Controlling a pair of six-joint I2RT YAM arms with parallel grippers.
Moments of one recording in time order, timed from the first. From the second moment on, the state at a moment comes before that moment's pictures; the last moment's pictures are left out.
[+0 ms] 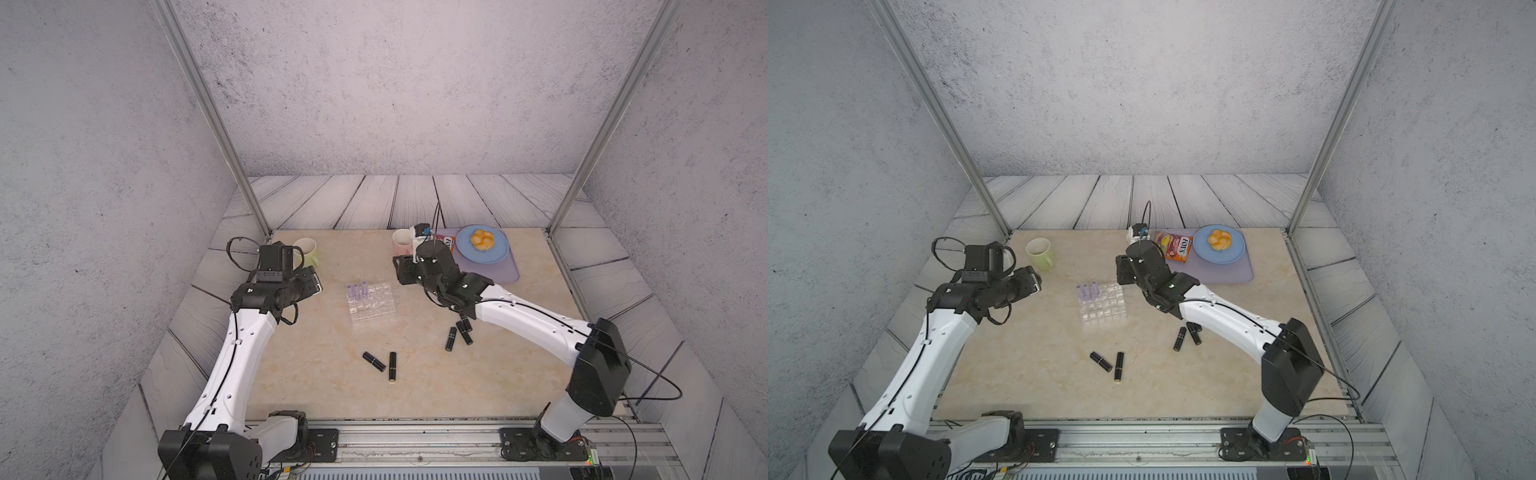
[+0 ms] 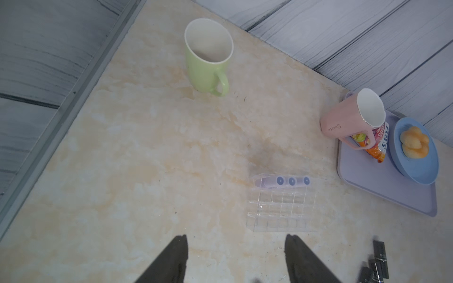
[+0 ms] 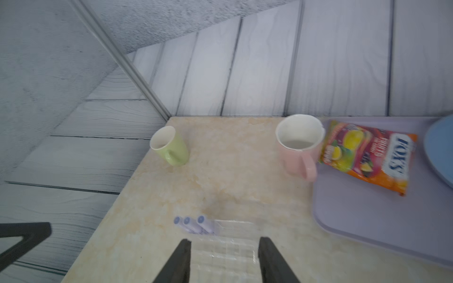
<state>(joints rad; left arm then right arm) -0.11 1.16 1.19 -0.84 0.00 -0.41 0.79 1.59 1.34 -0.26 0.23 0.51</state>
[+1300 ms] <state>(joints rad) -0.54 1.23 1.07 -0.72 0.09 -0.42 0.61 1.83 1.19 -0.79 -0.05 0.66</state>
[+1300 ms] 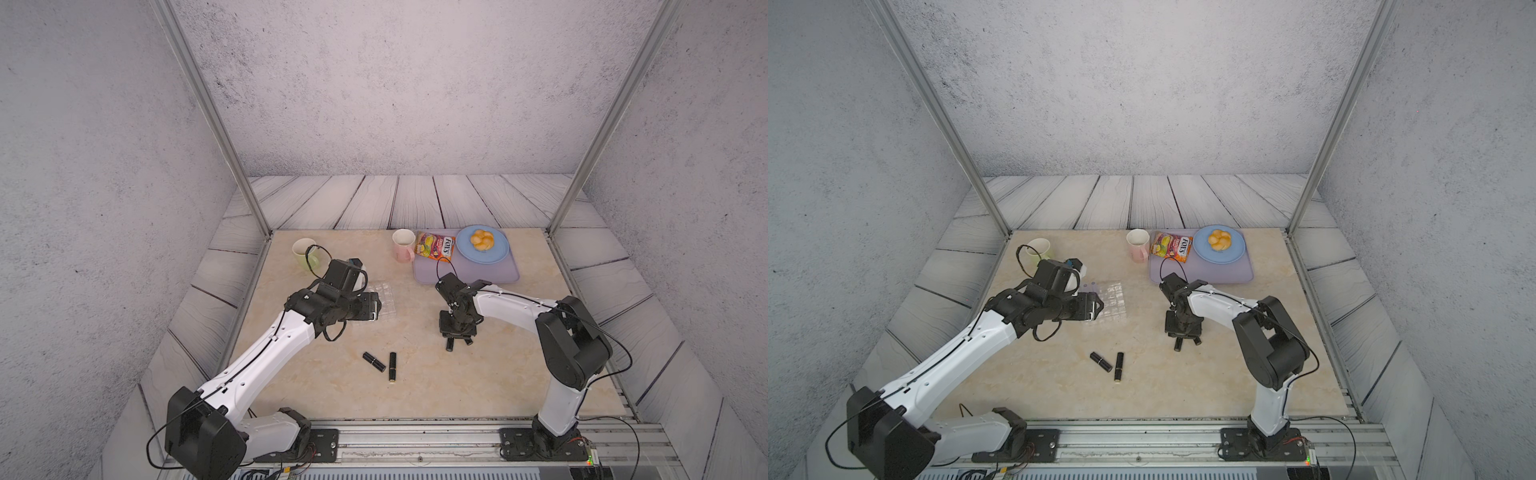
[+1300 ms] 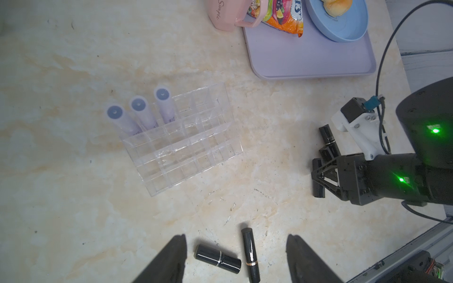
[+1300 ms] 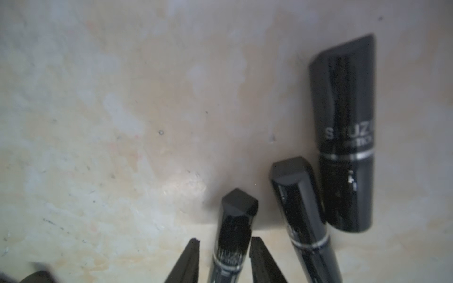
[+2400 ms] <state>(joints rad) -0.49 1.07 0.70 -0.15 0.78 -0.57 0.84 1.31 0.72 0.44 -0.39 0.33</state>
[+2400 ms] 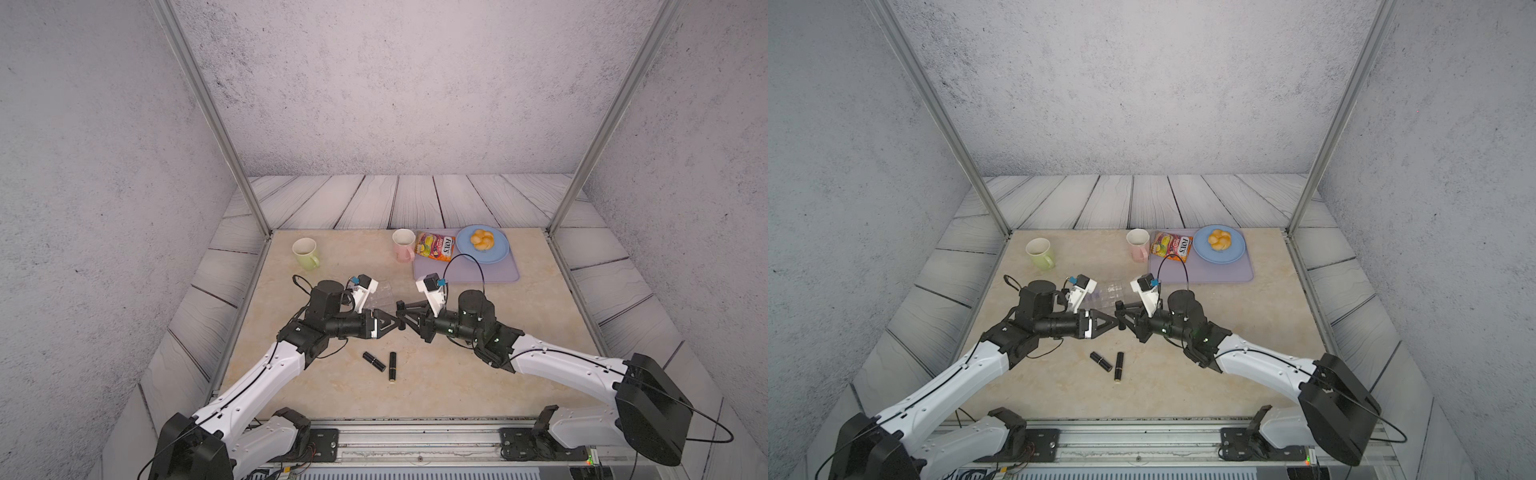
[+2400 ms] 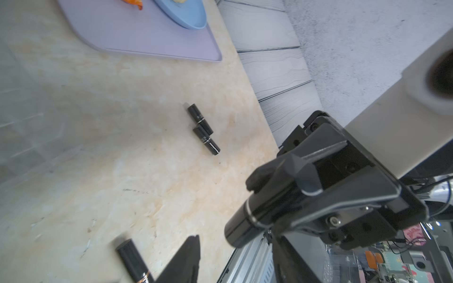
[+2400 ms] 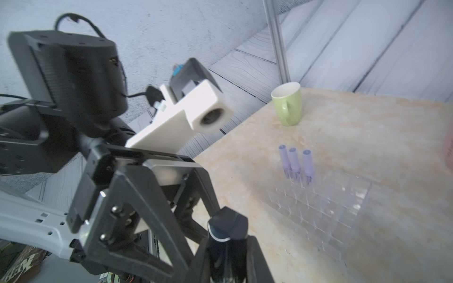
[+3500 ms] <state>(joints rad) -0.59 1.01 0.84 -0.34 0.37 -0.07 0.80 1.26 0.96 0.11 -0.31 0.54</state>
